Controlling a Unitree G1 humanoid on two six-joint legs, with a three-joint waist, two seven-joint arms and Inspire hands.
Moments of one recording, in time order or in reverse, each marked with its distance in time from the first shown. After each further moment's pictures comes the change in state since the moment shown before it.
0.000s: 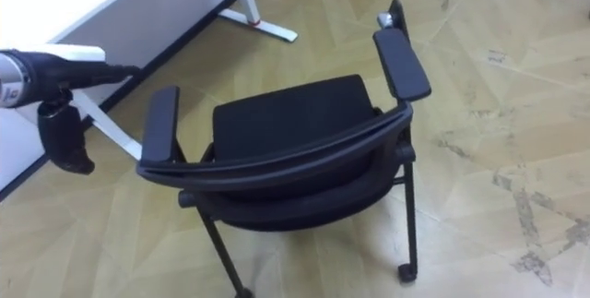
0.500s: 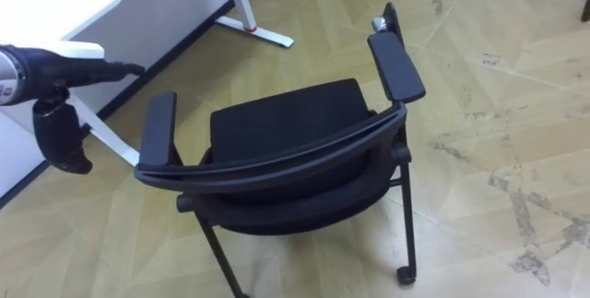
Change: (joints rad) left arm 0.000 -0.001 -0.043 -0.015 -0.017 -0.004 -0.026; right arm -0.007 -0.004 0.046 0.024 0.028 -0.012 0.000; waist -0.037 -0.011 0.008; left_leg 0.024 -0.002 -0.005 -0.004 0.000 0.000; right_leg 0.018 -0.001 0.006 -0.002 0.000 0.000
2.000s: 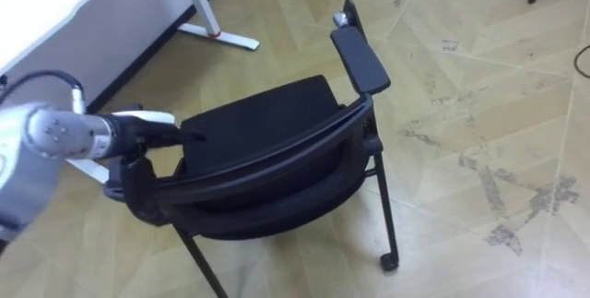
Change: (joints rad) left arm 0.035 -0.294 -0.141 0.436 -0.129 -0.017 0.220; right arm -0.021 0.030 0.072 -0.019 0.072 0.005 -0.100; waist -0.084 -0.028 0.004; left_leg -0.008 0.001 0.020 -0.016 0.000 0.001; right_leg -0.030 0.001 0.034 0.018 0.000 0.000
